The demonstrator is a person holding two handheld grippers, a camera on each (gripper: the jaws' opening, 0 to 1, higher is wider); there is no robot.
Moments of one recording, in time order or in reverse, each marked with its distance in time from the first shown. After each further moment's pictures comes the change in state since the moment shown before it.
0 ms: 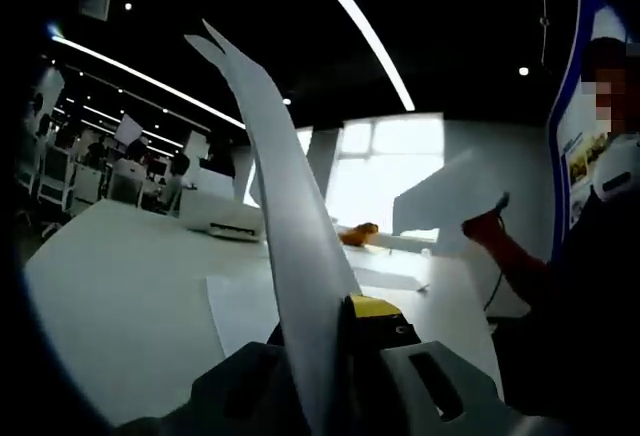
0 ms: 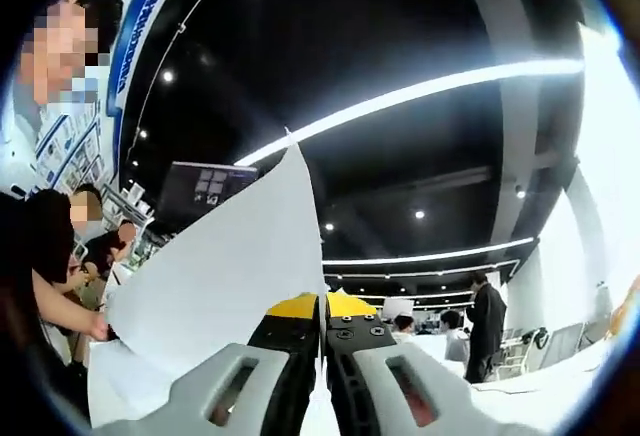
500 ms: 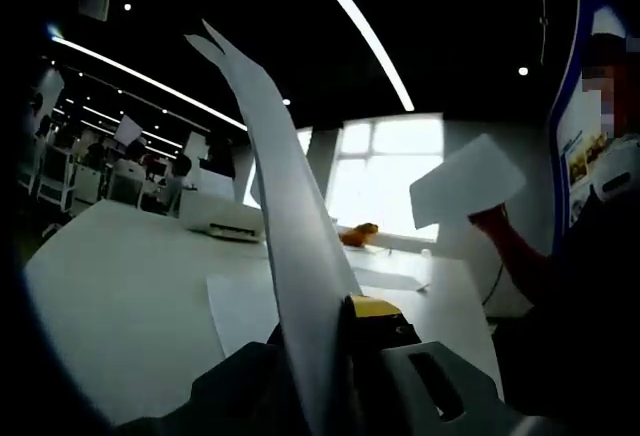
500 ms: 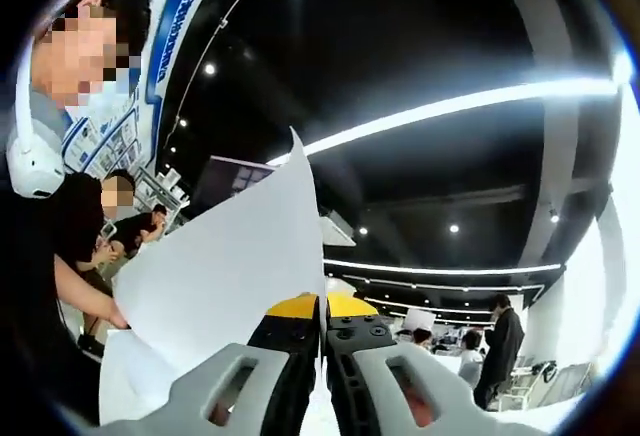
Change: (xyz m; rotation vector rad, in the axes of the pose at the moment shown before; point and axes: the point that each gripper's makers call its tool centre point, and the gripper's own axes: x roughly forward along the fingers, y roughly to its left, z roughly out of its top) left arm 0.000 0.000 0.000 0.001 -0.001 -0.002; right arm 0.017 0.035 0.026 -0.094 0.018 0.170
